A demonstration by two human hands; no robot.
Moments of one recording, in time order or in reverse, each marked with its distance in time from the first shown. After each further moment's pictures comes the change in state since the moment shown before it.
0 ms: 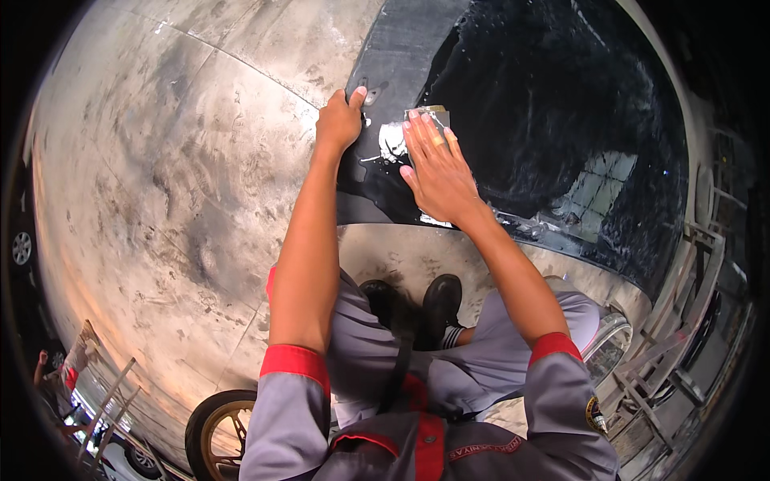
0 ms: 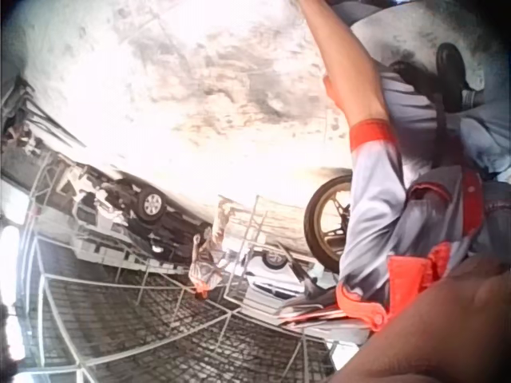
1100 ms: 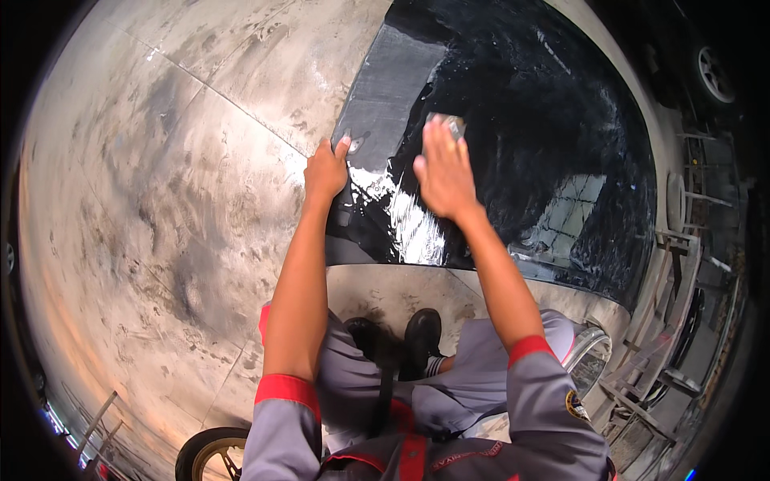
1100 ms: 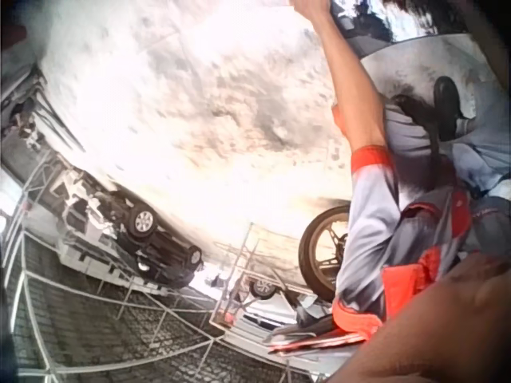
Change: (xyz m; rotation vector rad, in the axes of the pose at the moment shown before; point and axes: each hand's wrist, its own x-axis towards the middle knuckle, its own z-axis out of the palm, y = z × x) left_hand 0.000 -0.003 0.005 0.058 0.060 0.029; right_hand 0.052 0.055 0.002 -0.094 0.172 0.241
